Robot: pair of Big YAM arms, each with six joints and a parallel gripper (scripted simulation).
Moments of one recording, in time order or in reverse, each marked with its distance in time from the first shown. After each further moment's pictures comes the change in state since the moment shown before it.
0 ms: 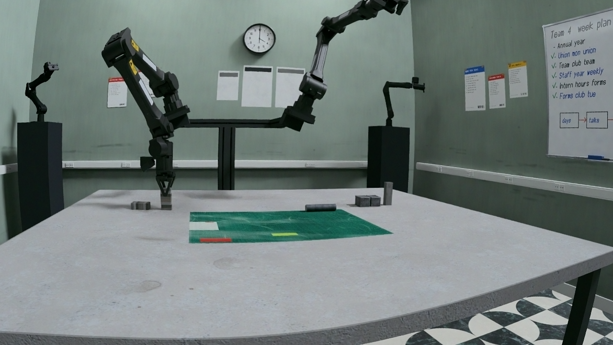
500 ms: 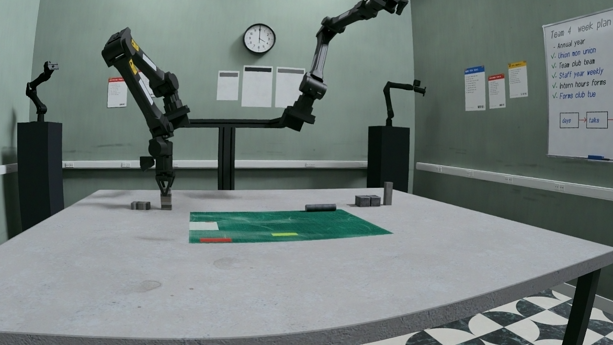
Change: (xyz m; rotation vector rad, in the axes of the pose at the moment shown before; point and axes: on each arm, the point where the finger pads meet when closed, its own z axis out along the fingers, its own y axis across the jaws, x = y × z) left arm 0.000 0.000 0.000 0.000 0.000 0.000; right arm -0.001 0.002 -0.001 -0.006 -0.002 0.002
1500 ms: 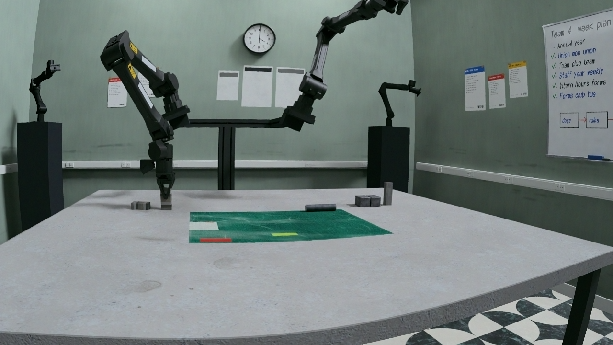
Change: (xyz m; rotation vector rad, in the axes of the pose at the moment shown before) left arm 0.000 0.000 0.000 0.000 0.000 0.000; right arm 0.001 -0.003 0.011 0.009 0.002 0.002
